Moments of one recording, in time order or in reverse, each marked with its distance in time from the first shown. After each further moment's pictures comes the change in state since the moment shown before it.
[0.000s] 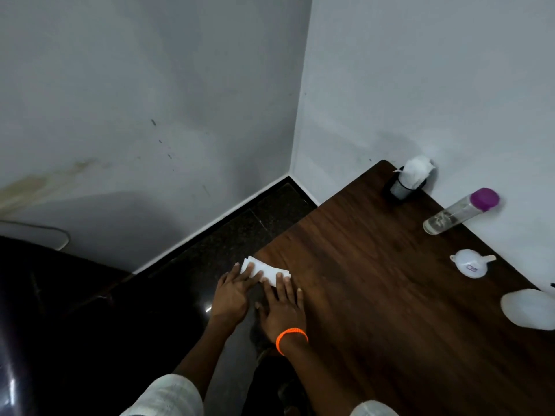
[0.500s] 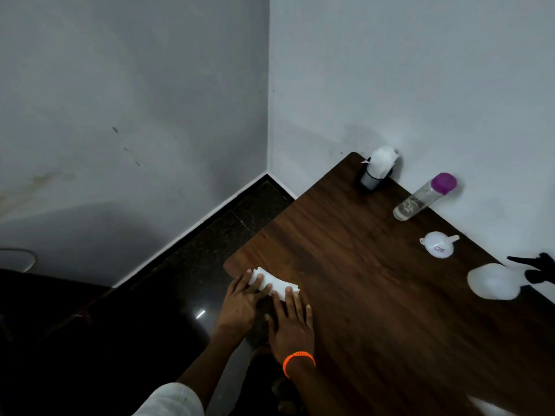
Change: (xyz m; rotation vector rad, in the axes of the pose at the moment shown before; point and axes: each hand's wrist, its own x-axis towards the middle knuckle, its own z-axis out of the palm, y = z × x) left_hand -0.002 0.063 0.013 0.168 -0.175 0.223; right_hand -0.054 0.052 0.008 0.050 0.143 0.130
